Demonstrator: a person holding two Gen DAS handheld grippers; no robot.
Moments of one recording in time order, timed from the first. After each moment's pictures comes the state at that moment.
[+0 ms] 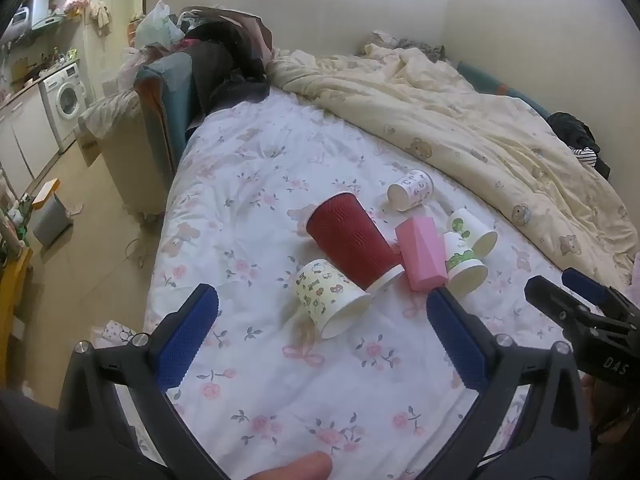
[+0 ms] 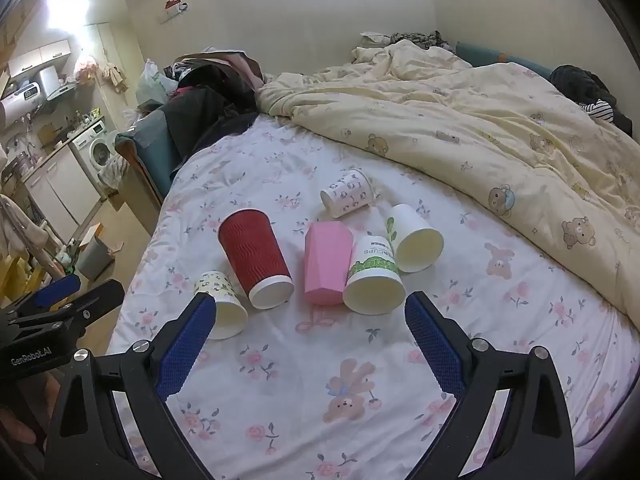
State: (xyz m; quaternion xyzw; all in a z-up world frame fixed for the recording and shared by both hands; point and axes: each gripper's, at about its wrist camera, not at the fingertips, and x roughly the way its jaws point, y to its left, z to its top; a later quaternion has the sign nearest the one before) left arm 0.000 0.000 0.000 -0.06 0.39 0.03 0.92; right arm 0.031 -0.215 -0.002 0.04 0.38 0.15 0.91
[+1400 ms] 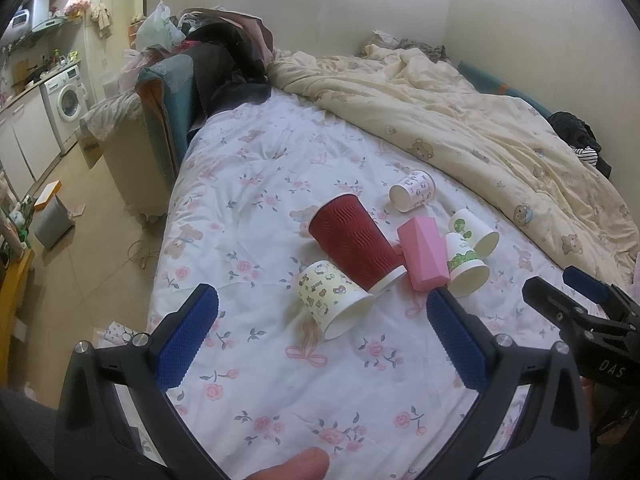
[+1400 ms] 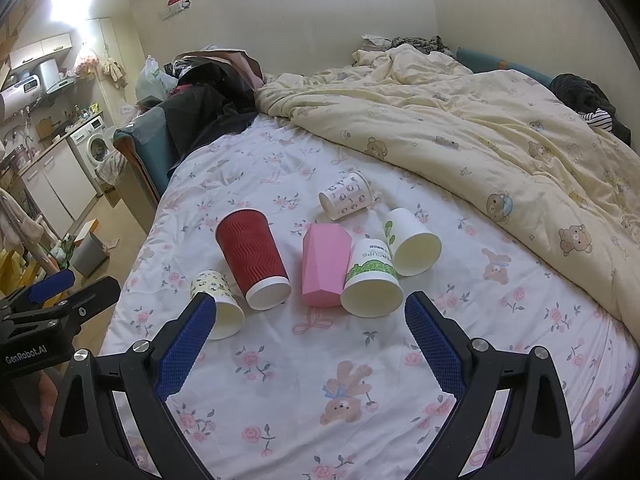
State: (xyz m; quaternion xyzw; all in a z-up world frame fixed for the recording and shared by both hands) left arm -0.001 0.000 -0.001 -0.06 0.39 0.03 0.92; right arm 0.030 -0.211 -0.001 0.03 0.38 0.14 0.91
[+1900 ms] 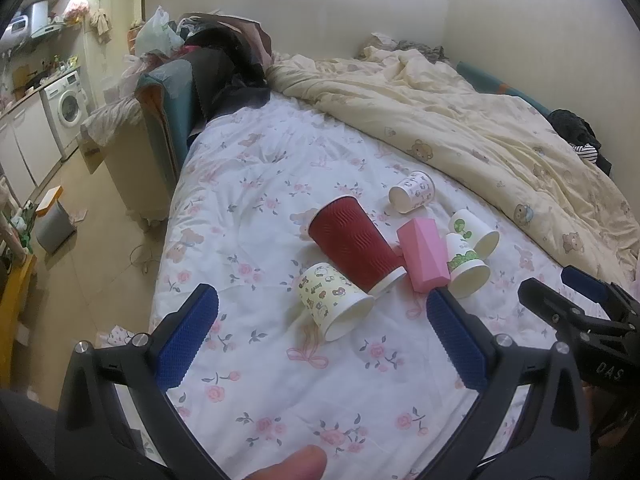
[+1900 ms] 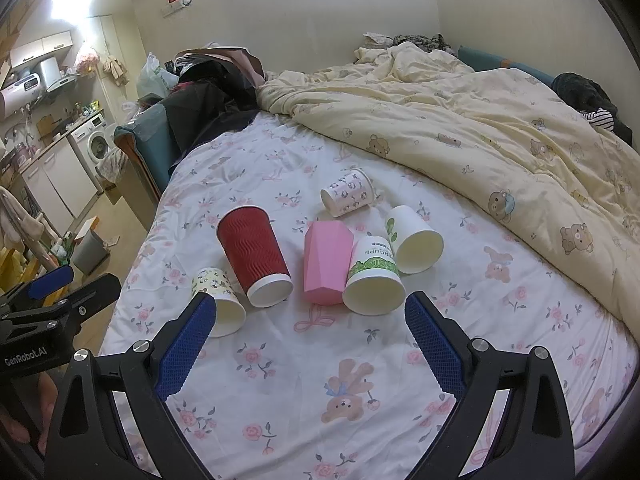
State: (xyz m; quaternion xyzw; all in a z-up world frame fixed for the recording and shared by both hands) left arm -0.002 0.000 0.002 -0.05 0.38 0.03 0.92; right arm 0.029 -0.208 -0.002 0.03 0.38 0.14 0.91
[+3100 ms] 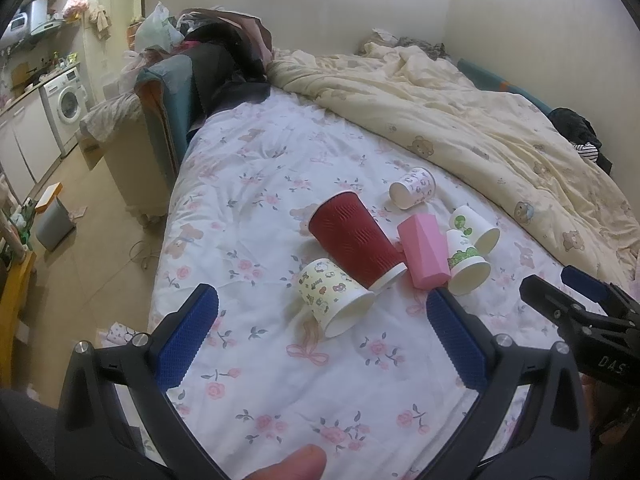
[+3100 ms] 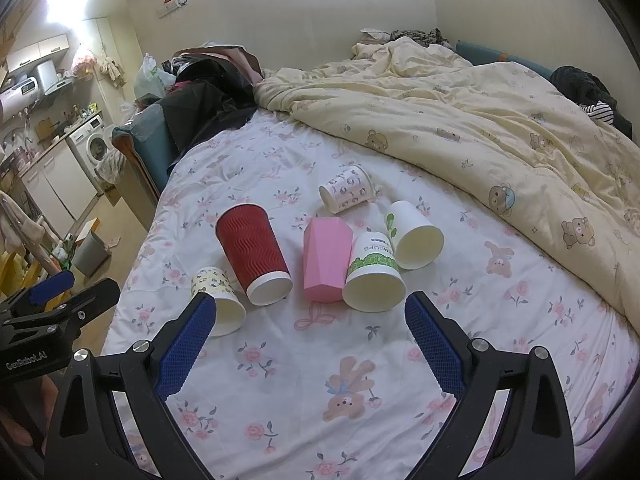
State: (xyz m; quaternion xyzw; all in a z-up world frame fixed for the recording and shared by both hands) left arm -0.001 0.001 0.001 -0.06 0.39 0.03 0.92; right arm 0.031 -0.210 -0.005 0.03 0.39 0.14 0.91
